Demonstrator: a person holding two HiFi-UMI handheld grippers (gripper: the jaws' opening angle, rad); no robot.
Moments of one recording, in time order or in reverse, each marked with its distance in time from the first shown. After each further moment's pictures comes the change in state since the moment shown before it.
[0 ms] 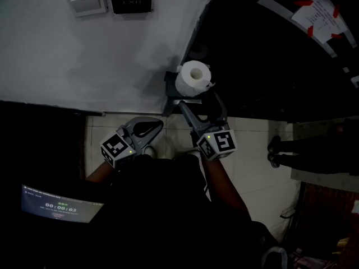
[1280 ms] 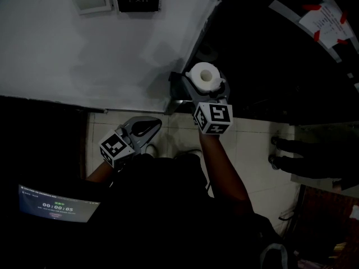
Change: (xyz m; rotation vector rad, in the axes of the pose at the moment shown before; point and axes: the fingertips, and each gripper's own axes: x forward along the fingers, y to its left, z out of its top) left arm -0.012 0.016 -0.005 -0.017 0.006 0.048; right arm 0.077 -0.044 -0.002 -0.129 0.081 -0.143
